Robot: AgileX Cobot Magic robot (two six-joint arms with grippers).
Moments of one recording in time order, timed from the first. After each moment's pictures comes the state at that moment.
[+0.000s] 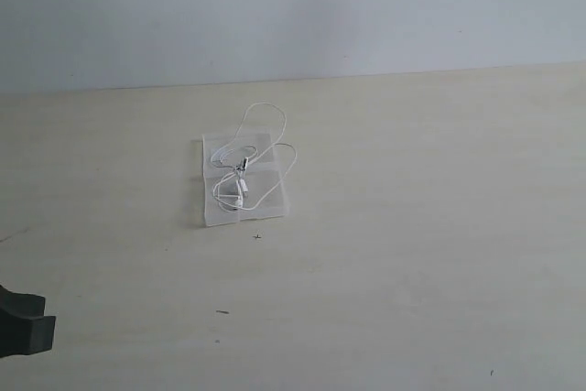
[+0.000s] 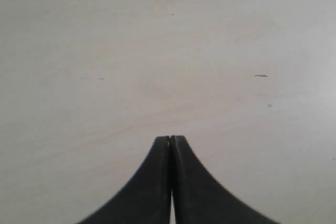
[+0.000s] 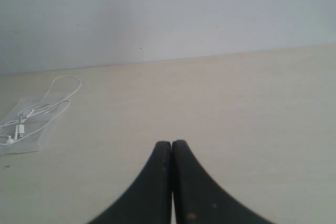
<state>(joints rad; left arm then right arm) -0.42 0.94 -0.33 0.20 0.37 -0.58 0.12 0.01 0.00 0.08 0.27 0.01</state>
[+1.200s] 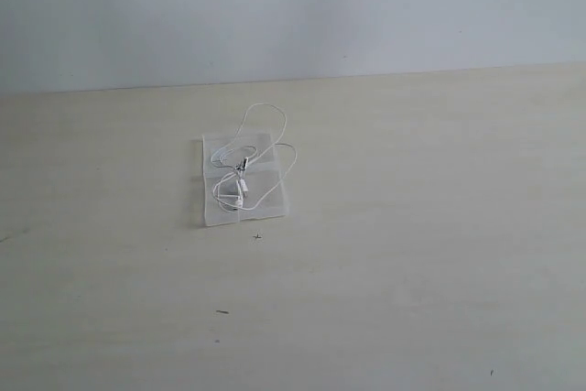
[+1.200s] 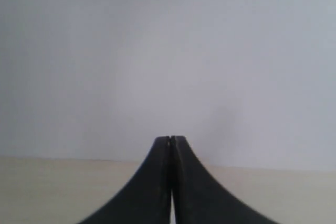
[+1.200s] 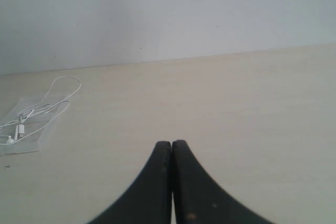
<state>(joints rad) -0.08 0.13 -0.21 0.56 0.03 -0.81 0.12 0.01 0.00 0.08 0.27 0.01</state>
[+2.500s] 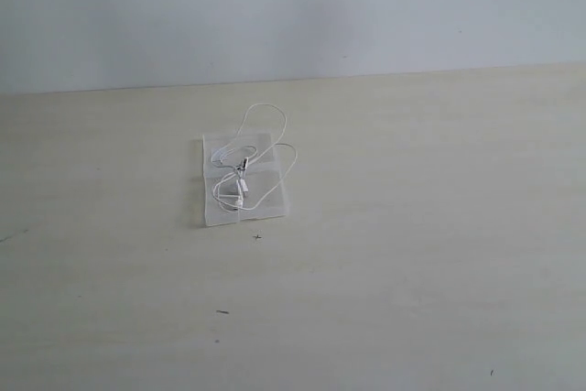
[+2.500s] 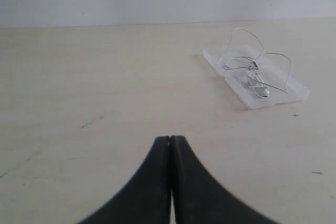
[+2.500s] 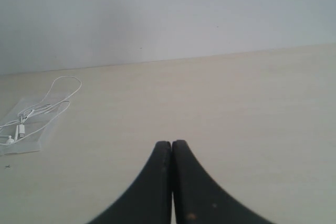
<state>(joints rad) 0.01 0.01 0.00 -0.13 0.37 0.04 0.12 0.01 0.00 0.08 0.27 0.01</state>
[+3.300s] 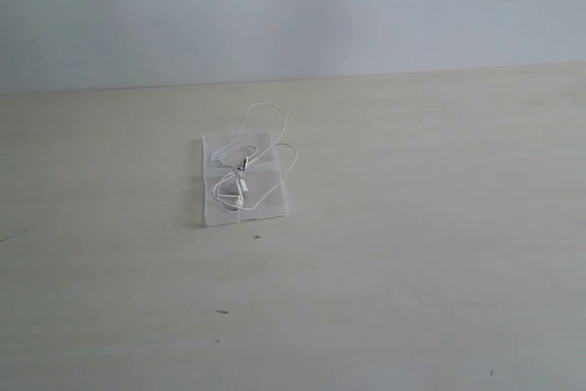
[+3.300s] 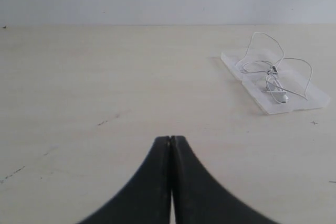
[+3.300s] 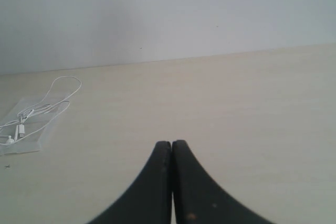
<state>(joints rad) 0.06 0.01 0.00 -0.13 0.37 0.04 0.12 0.01 0.00 0.08 0.27 0.01</state>
